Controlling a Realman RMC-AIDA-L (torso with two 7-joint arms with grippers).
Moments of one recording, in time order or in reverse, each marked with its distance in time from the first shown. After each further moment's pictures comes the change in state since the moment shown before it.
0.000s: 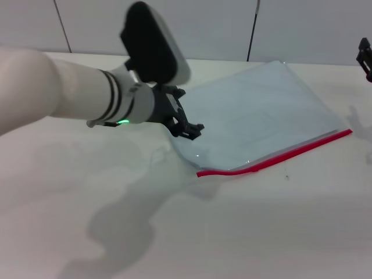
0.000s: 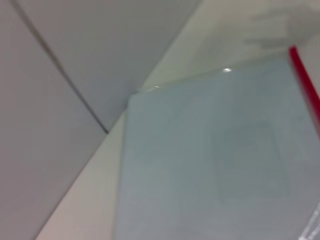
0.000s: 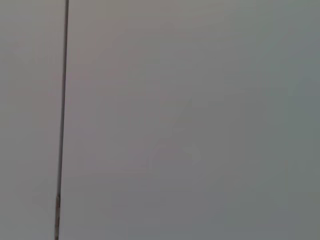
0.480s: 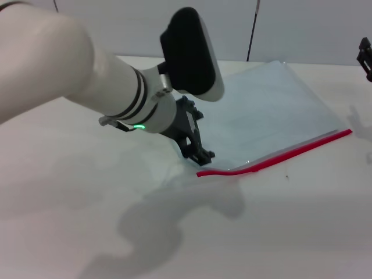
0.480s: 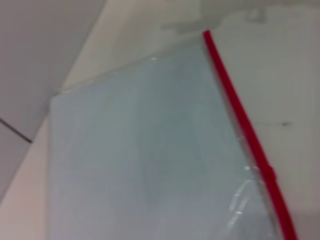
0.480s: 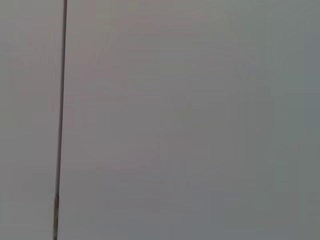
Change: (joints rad) left arm -0.083 -0.037 -0.020 0.103 0.094 0.320 -0.005; right arm 0.001 0.000 0.000 0.000 0.004 0.001 0.000
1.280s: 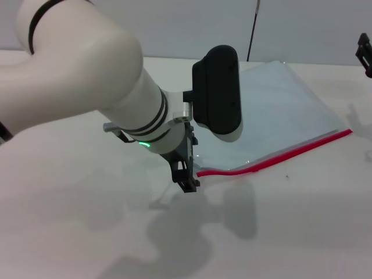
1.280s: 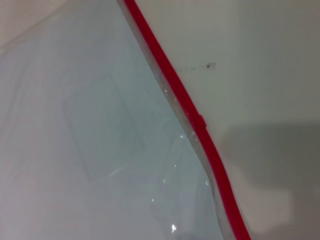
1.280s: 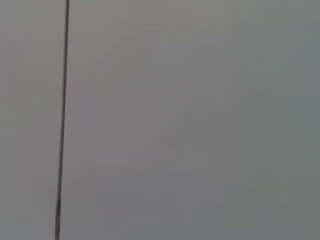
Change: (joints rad) left arm -0.083 -0.009 0.122 0.037 0.125 0.207 -0.036; right arm 0.011 0.000 0.000 -0.002 0.004 0.000 0.000
